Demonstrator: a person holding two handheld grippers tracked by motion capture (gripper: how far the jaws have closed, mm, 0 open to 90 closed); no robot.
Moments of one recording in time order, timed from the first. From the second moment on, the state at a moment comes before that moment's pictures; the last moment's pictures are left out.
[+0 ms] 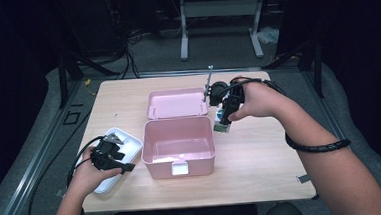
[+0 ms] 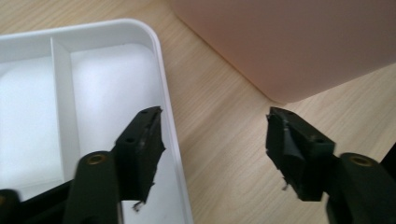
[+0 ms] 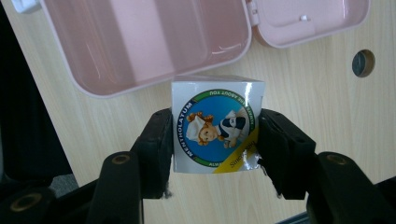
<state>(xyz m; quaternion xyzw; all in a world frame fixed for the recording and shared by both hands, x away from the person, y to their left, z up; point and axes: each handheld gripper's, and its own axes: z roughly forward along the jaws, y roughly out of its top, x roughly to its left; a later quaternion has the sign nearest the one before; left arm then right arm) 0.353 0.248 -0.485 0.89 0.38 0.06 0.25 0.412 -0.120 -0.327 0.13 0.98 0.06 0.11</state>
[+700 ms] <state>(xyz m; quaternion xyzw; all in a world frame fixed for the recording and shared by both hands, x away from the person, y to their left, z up) 0.354 0.252 -0.485 0.89 0.39 0.06 0.24 0.403 -0.063 -0.340 0.06 0.99 0.07 0.10</state>
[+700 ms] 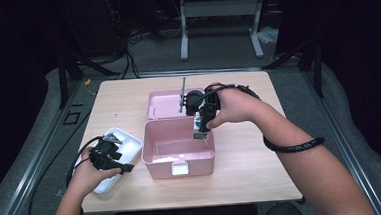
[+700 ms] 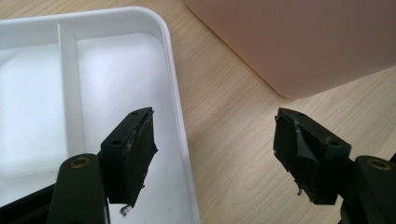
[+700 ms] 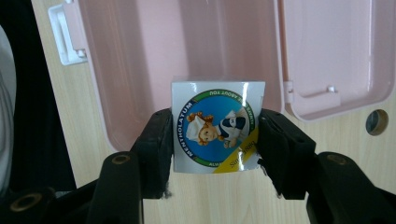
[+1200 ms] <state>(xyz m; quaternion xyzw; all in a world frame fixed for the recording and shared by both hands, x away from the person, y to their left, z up) 0.354 0.252 -0.486 0.89 0.39 0.06 0.24 0.405 -0.050 -0.389 0.05 0.99 0.06 0.08</state>
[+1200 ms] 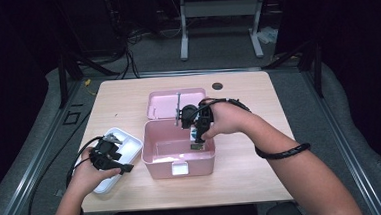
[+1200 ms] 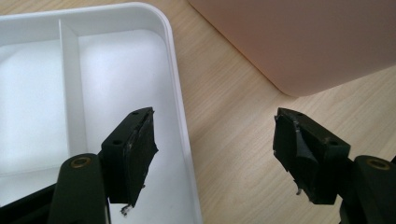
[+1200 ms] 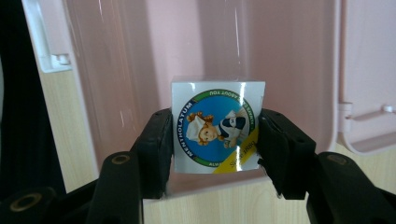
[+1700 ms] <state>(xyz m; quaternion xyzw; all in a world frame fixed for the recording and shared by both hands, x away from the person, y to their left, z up) 0.355 0.252 -0.487 0.89 0.39 0.06 0.24 0.408 -0.040 -0.434 0.05 1.00 0.05 0.07</state>
